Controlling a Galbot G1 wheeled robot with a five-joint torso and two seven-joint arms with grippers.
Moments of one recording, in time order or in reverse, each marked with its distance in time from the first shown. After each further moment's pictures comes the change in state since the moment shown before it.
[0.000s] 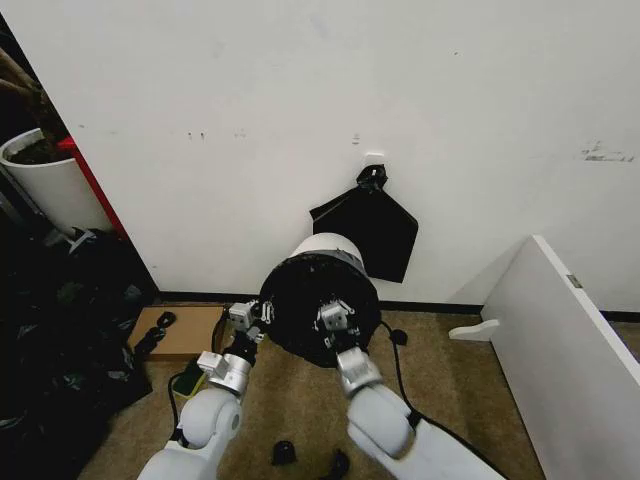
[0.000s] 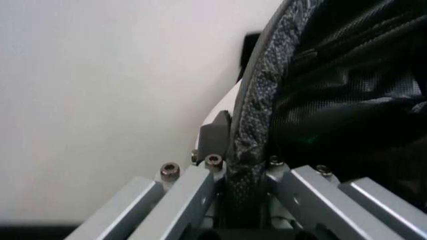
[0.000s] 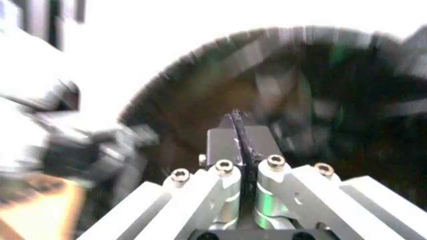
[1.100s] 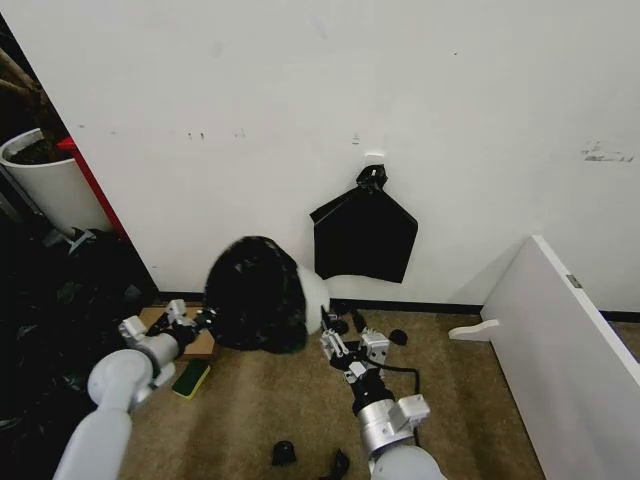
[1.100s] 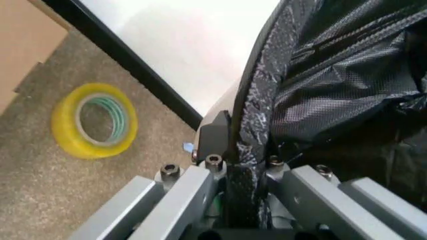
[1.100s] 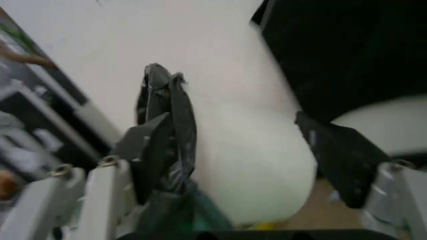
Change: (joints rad) left arm -0.116 0.069 -0.413 0.198 -0.795 0.796 -0.053; right arm -0.208 0.018 0.098 0.228 0.644 0.034 0.052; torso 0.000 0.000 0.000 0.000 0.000
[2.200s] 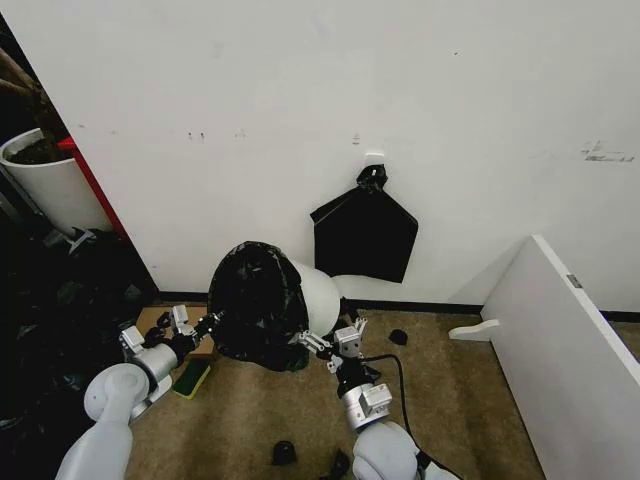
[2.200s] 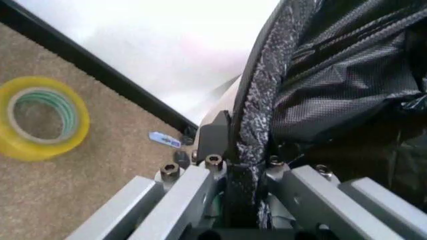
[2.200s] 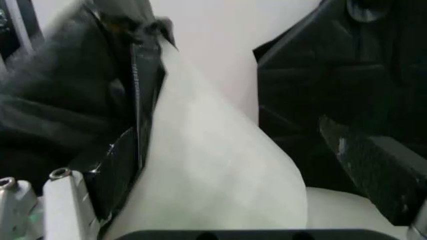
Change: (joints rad) left arm 0.061 -0.042 -0.004 -0.046 0.164 -0.010 0.258; right arm 0.131 0.078 -0.006 -0.306 -0.444 0.056 -0.036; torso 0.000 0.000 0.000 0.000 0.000
